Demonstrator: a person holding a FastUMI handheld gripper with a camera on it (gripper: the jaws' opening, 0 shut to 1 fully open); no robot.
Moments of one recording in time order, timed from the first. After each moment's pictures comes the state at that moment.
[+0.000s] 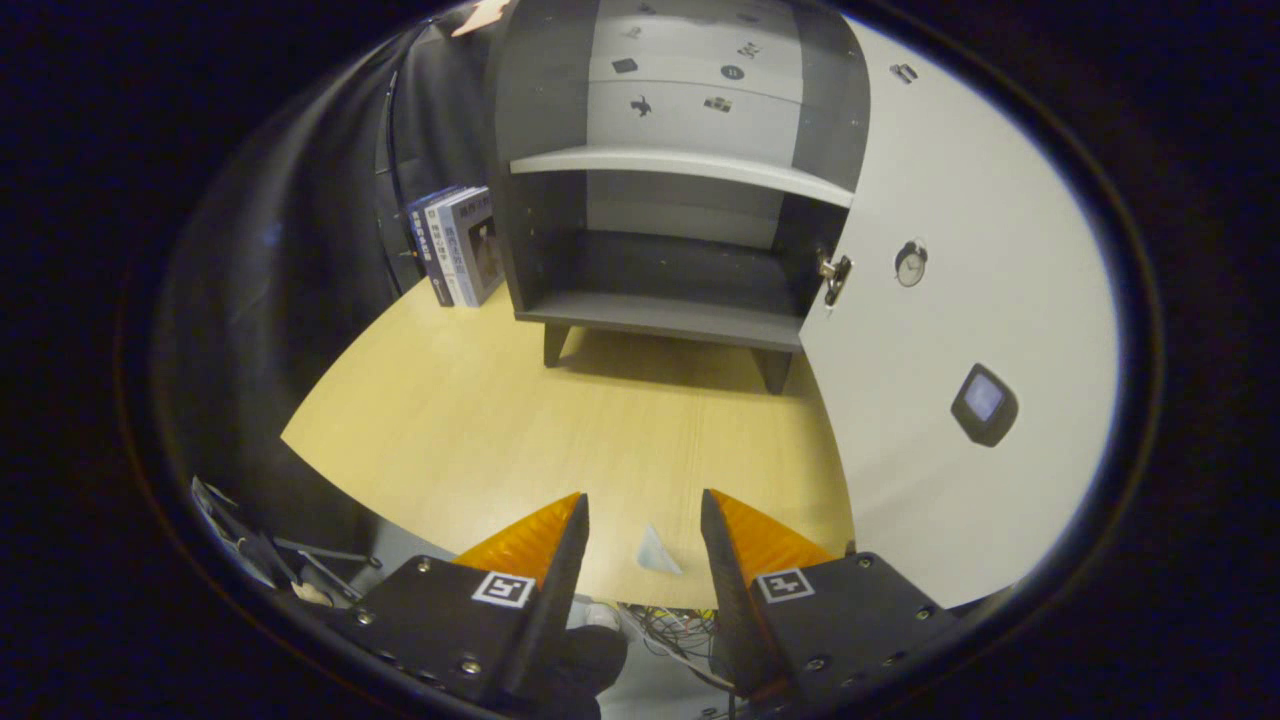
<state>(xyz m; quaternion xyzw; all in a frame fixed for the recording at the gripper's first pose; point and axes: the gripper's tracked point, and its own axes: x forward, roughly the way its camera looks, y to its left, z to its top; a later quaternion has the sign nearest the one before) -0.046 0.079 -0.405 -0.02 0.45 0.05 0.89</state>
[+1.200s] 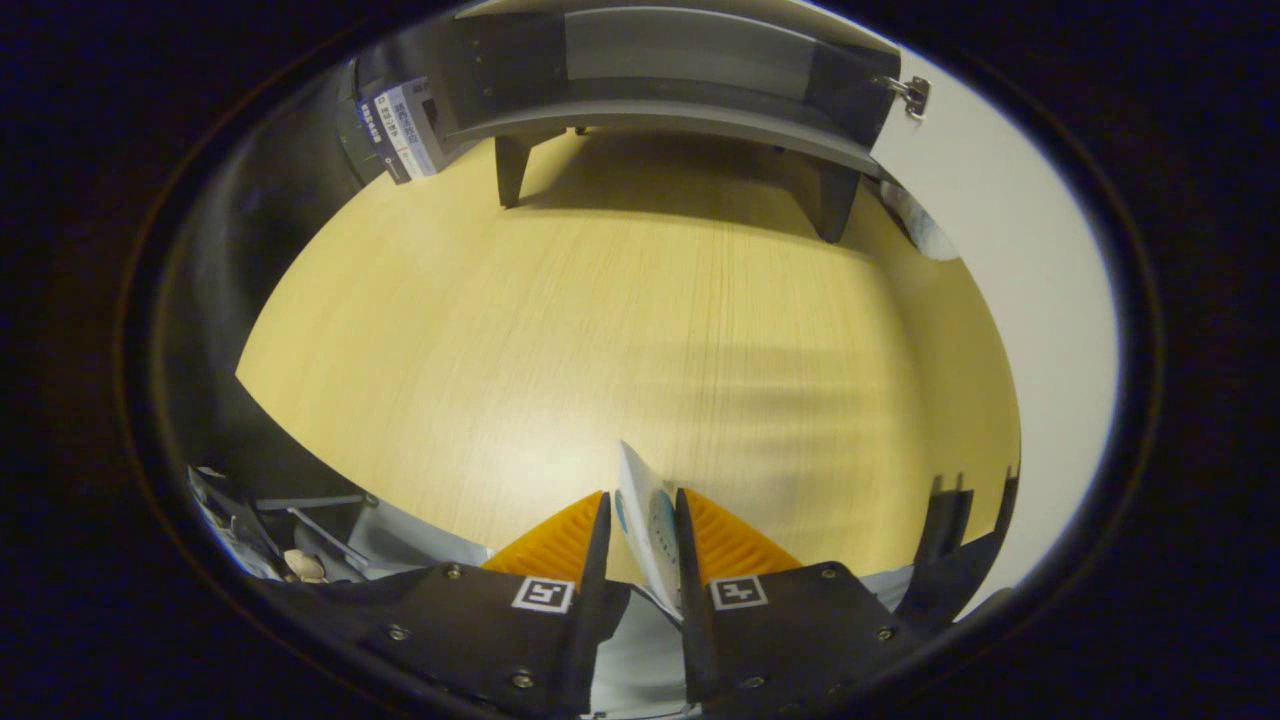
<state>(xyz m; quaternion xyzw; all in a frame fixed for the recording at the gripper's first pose) -0.082 0.063 -0.552 -0.02 0.59 0.04 0.81</state>
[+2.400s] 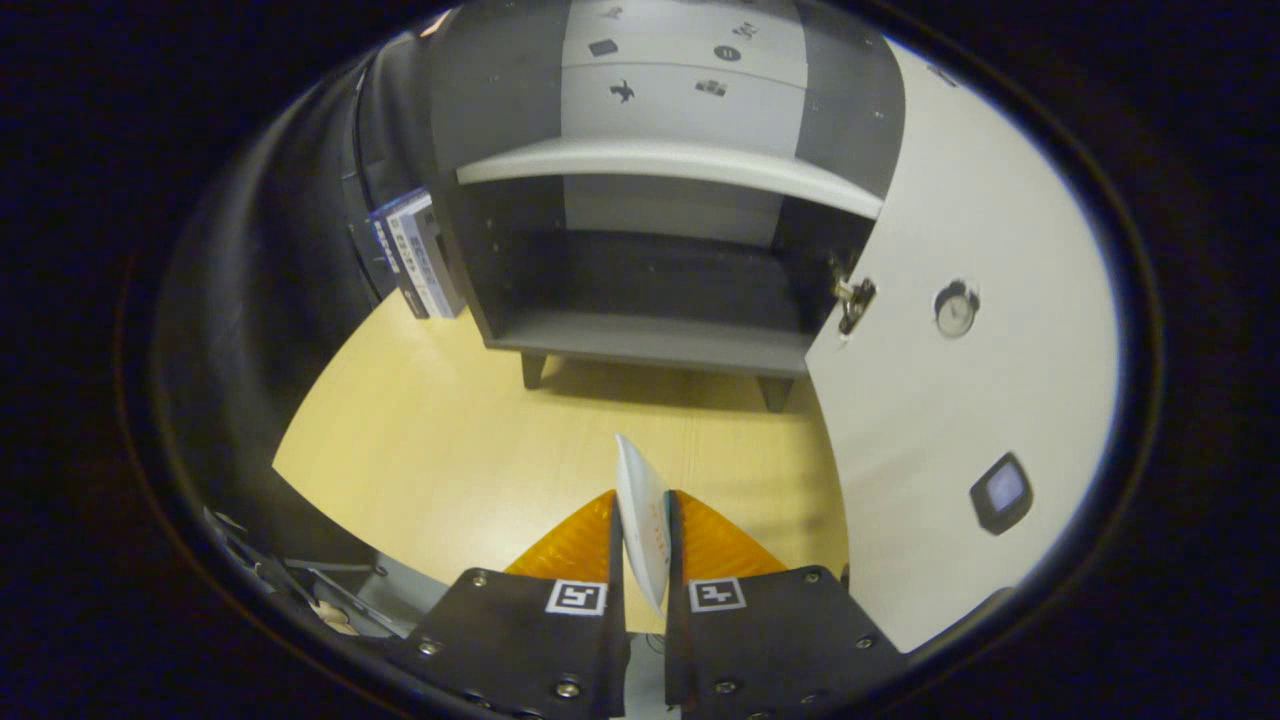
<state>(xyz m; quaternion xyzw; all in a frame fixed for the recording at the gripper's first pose) 0.034 0.081 -0.367 -0.02 0.44 0.03 0.90</state>
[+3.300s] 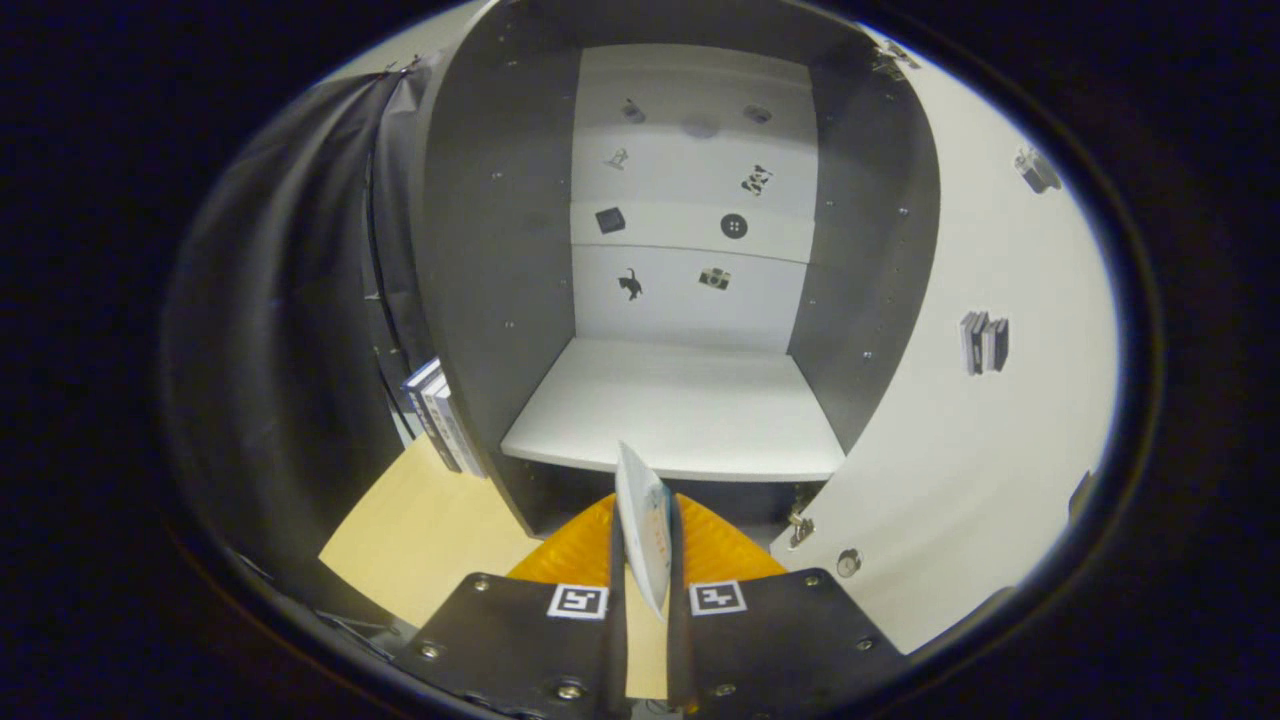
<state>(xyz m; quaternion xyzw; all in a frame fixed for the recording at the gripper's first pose) 0.148 0.084 -0.183 0.01 0.31 0.04 0.95</state>
